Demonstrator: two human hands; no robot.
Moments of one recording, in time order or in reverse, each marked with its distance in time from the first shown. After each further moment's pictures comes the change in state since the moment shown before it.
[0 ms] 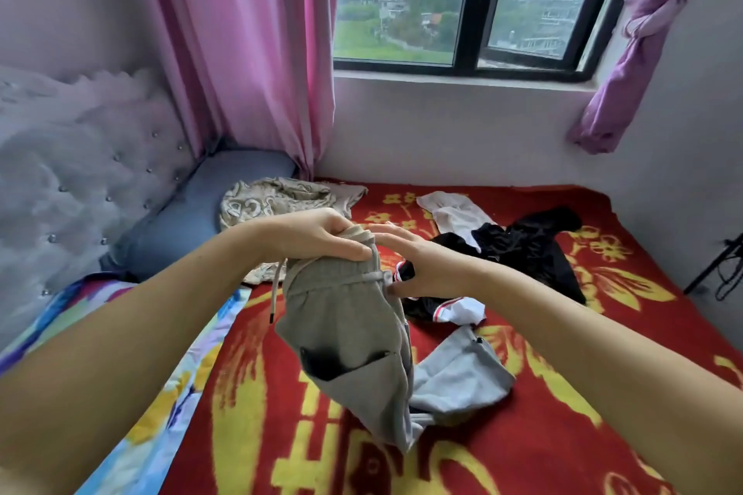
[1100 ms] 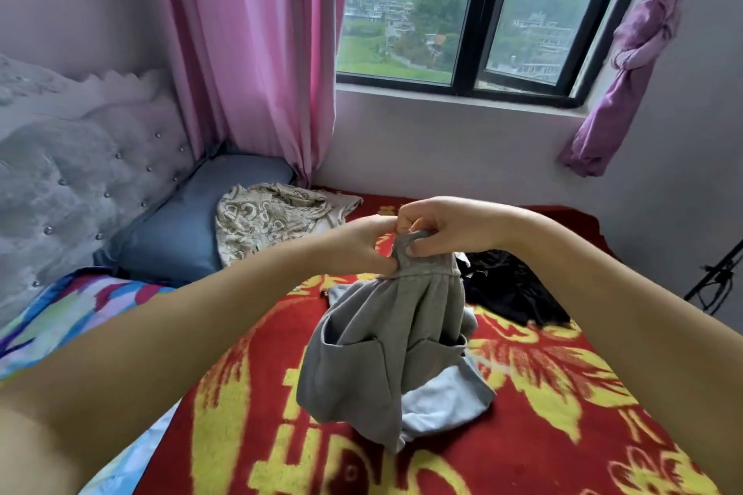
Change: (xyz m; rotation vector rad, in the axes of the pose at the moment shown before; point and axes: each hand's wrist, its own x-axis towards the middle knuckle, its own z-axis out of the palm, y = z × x) left_hand 0.022 0.033 0.046 0.155 0.179 0.256; right_hand -0.036 -0.037 -0.084 0.049 -0.098 0.070
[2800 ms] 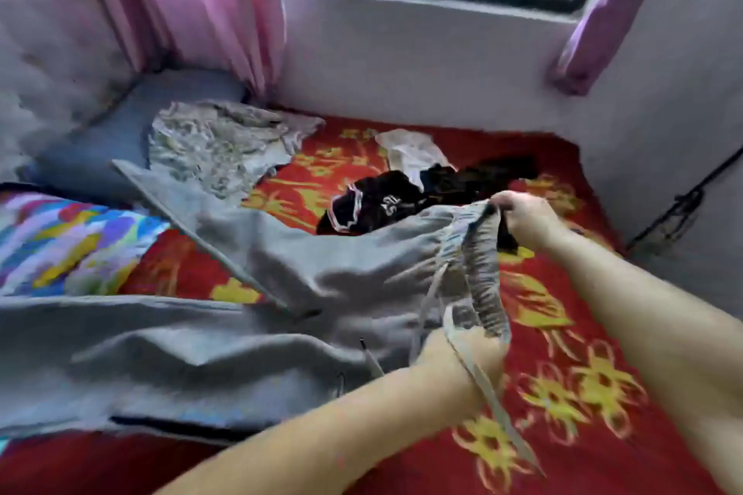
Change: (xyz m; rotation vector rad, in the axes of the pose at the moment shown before) left_hand 0.097 0.139 0.317 0.387 -0.201 -0.210; right_hand -0.132 0.299 0.018 -0.130 0.490 0.518
